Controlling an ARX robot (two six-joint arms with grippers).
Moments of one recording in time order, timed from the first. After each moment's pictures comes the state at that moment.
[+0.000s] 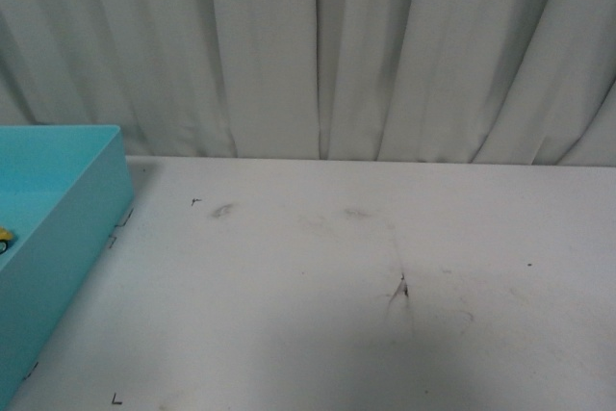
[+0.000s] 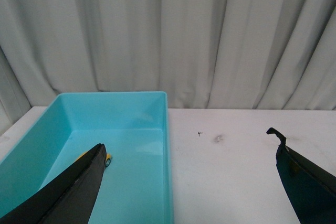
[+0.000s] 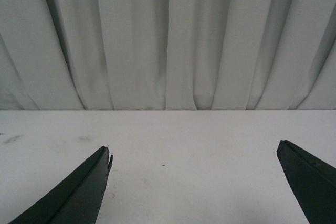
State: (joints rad) left arm 0.00 0.01 0.01 0.00 0.00 0.00; right arm 0.00 0.00 0.01 0.00 0.00 -0.01
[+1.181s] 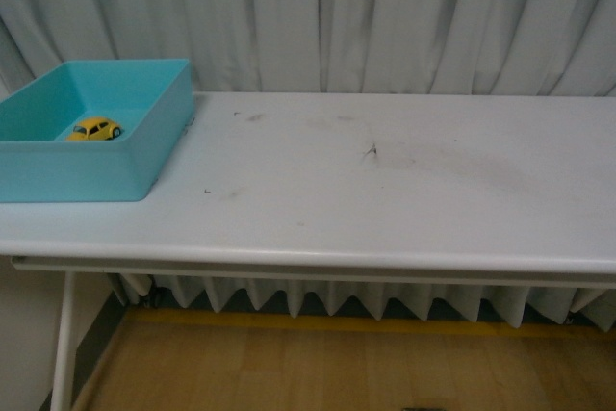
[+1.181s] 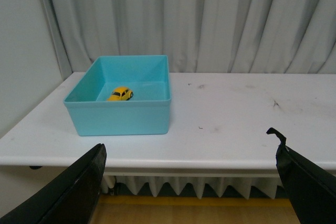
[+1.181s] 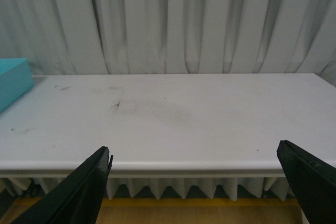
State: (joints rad) left arm 0.00 0.01 0.01 0.00 0.00 0.00; right arm 0.00 0.00 0.01 0.00 0.00 -0.01
